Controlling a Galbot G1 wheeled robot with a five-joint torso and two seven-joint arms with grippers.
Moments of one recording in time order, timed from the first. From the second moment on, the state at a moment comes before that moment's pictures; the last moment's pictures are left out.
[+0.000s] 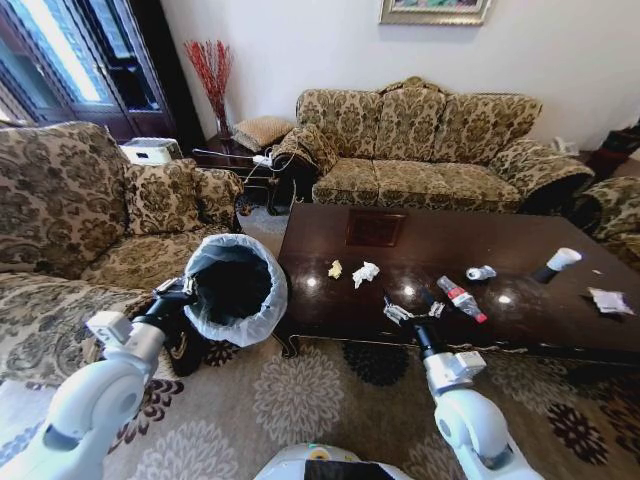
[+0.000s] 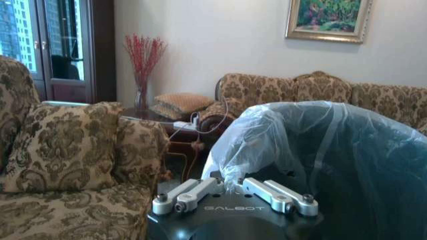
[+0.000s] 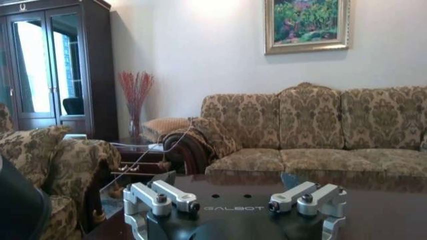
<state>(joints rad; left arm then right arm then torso) 1.62 -0.96 -0.94 -2.34 -0.81 0.29 -0.14 -1.52 1.20 0.49 2.19 0.34 -0.02 0.09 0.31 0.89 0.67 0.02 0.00</state>
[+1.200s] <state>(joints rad) 1.56 -0.92 -0.91 -2.30 -0.86 0.29 -0.16 -1.32 1.25 0.34 2.00 0.39 -0.10 0.08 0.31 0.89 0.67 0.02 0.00</state>
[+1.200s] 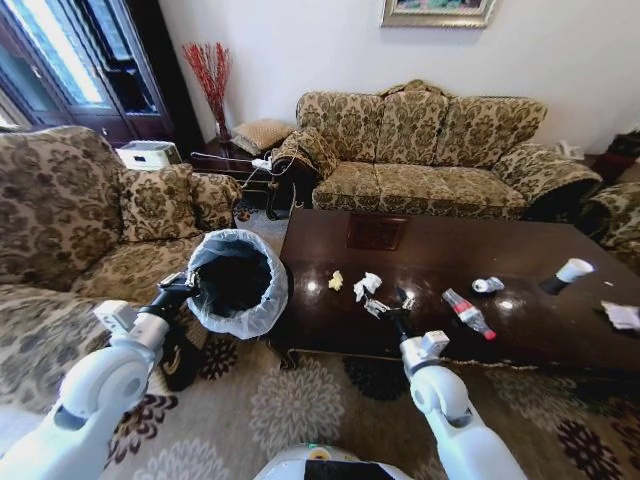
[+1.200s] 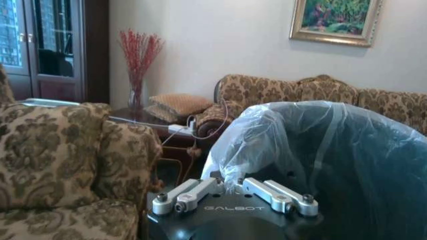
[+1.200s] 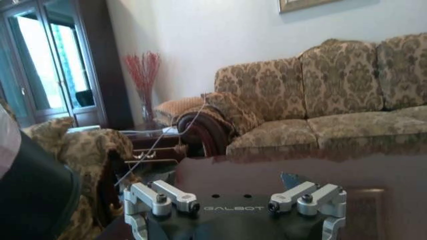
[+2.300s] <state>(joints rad) 1.59 -0.91 -0.90 -2.30 -0.85 0.28 -0.15 -0.90 1.44 0.10 1.41 0.36 -0.21 0.15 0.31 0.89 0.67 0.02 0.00</state>
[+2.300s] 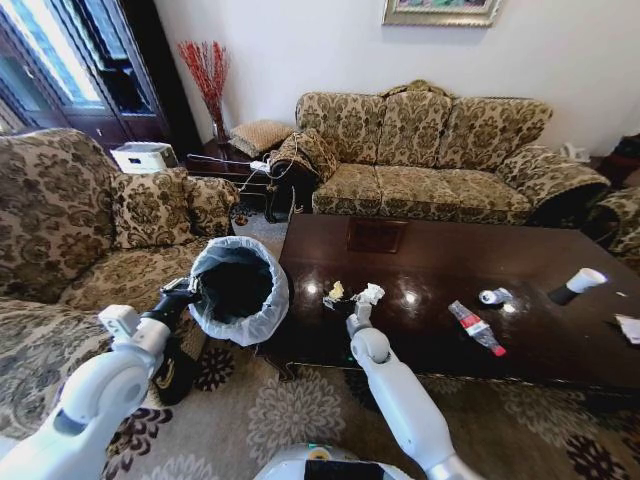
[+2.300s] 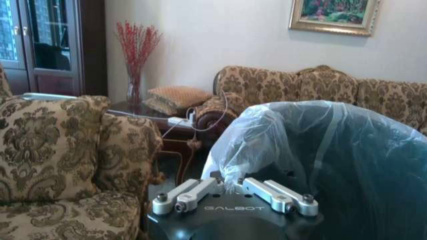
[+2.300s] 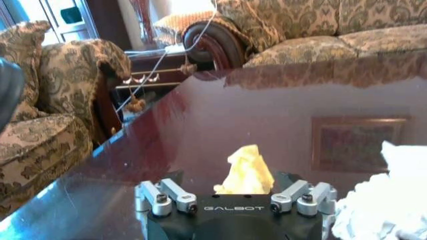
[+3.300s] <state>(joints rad) 1.62 -0.79 -0.95 -2.32 -0.95 0.33 -0.21 -1.02 1.39 0.13 1.65 0.38 -0.15 0.12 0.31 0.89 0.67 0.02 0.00</state>
